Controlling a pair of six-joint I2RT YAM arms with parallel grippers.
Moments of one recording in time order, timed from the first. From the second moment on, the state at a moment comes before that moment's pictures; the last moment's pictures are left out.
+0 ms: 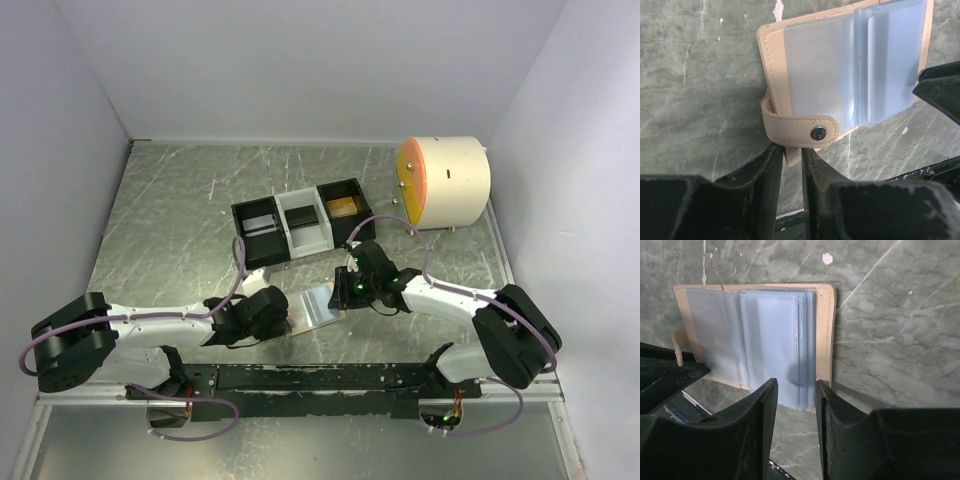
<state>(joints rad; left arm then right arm) -1.12 1.26 0.48 -0.18 -0.27 -1.28 0.69 1.36 0.55 -0.11 -0.25 0.56</state>
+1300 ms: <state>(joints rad) -1.12 1.28 0.50 -0.21 -0.27 -1.23 0.72 1.38 0.56 -0.08 -0.28 0.57</state>
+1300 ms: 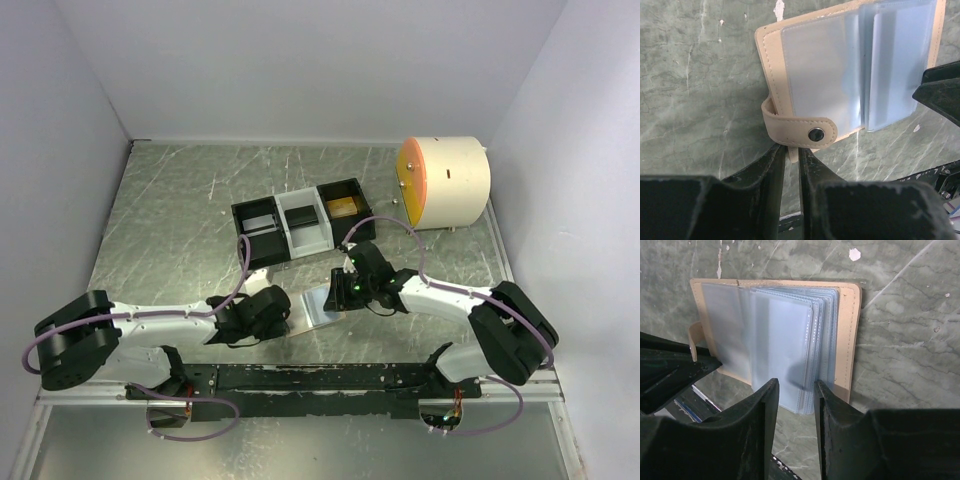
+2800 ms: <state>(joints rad) -1.13 1.31 0.53 -0.23 -0.27 -1.21 0.79 1.42 0.63 -0.11 -0.25 0.57</state>
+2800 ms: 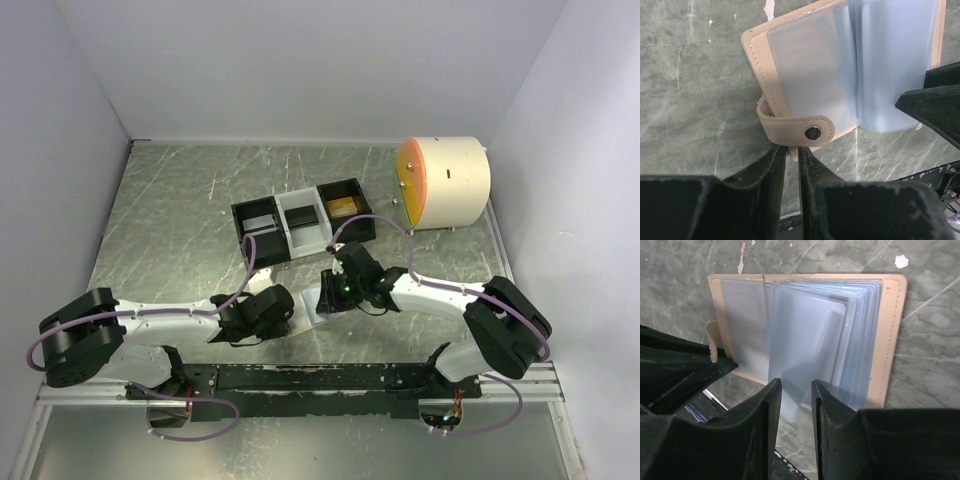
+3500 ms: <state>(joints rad) -1.15 1.27 0.53 -0.23 -0.28 -1.23 0.89 1.51 0.76 -0.07 -0.34 0.59</state>
